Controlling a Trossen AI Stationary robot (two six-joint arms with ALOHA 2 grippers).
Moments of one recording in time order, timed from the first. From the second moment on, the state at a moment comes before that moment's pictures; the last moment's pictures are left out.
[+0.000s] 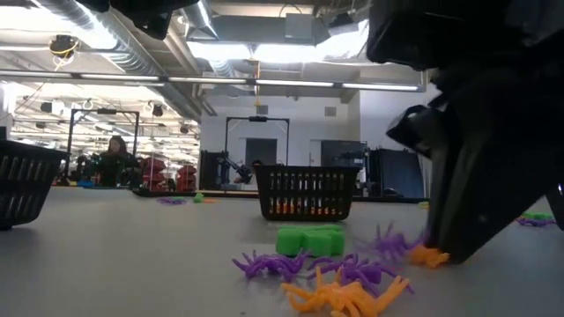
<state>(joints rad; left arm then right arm) -0.56 1.28 0.60 0.40 -0.46 -0.02 0.60 1.96 1.20 -0.30 0.14 0.51</state>
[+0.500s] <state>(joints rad) -0.55 1.28 0.60 0.39 -0.46 -0.02 0.58 1.83 1.20 -0.43 0.39 0.46</state>
